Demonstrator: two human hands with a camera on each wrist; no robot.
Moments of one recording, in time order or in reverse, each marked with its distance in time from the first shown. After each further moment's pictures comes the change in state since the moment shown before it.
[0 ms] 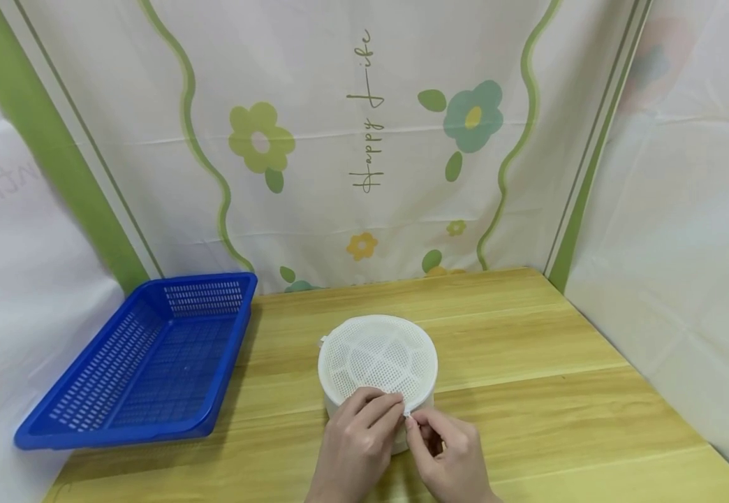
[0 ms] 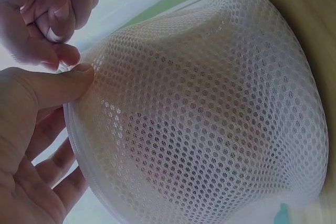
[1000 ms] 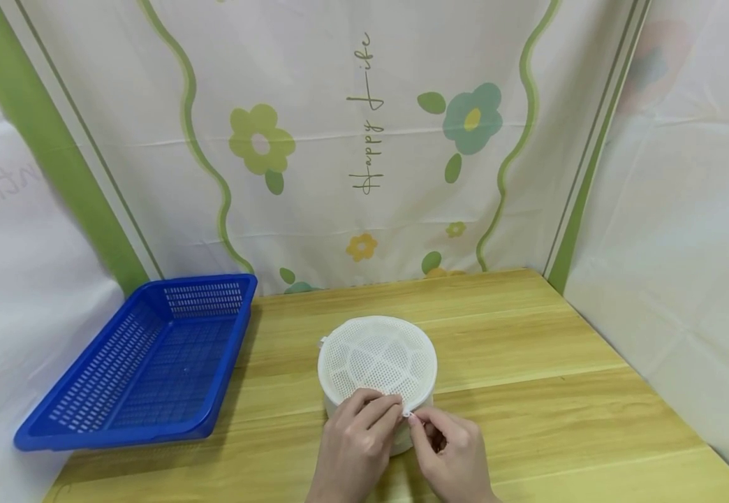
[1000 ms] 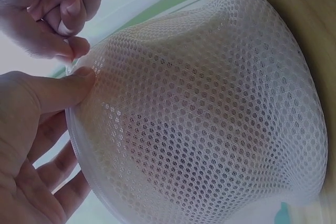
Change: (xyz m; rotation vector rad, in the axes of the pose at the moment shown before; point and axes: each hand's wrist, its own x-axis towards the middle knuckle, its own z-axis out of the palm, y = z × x) left_hand -0.001 0.002 0.000 0.027 -0.010 -0.026; right_hand -0.025 0.026 0.002 -0.087 0.006 0.079
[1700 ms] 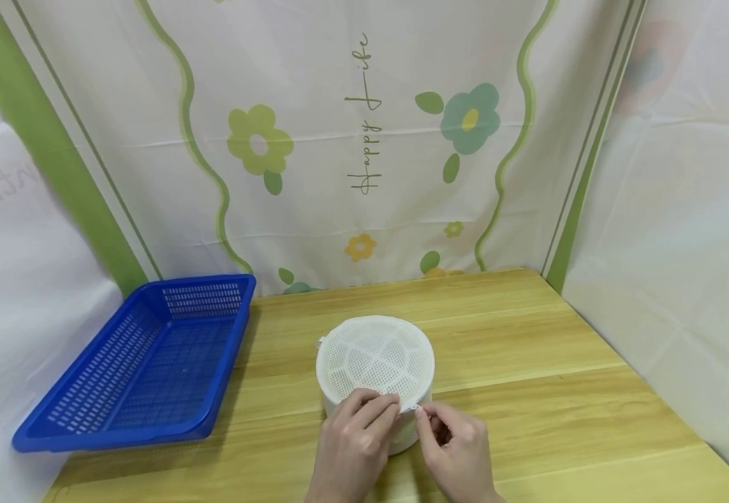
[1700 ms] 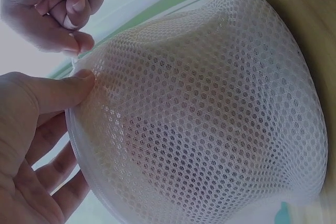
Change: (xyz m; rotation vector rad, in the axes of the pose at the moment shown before) left_hand -0.001 0.001 0.000 0.001 -0.003 -0.011; right_hand 0.000 0.004 -0.004 -0.017 0.038 0.052
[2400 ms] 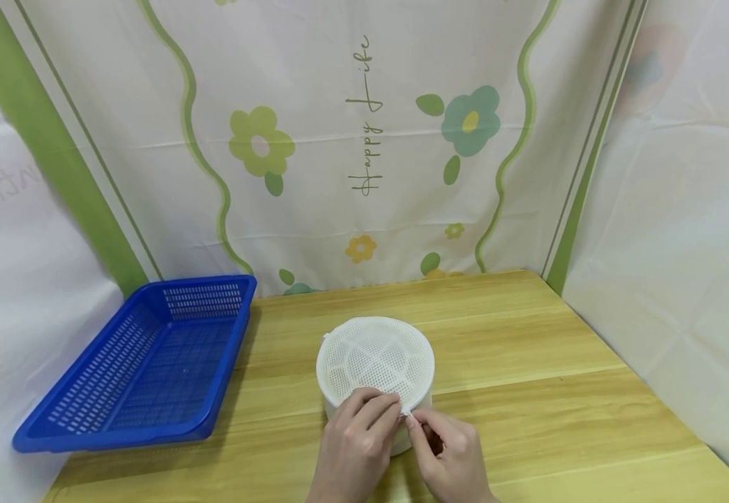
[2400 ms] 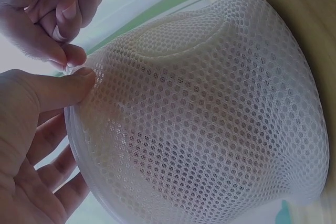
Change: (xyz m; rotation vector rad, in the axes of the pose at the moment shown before) left_hand 0.002 0.000 0.002 -0.002 0.037 0.040; right_hand 0.000 -0.002 0.004 0.037 -0.034 -0.118
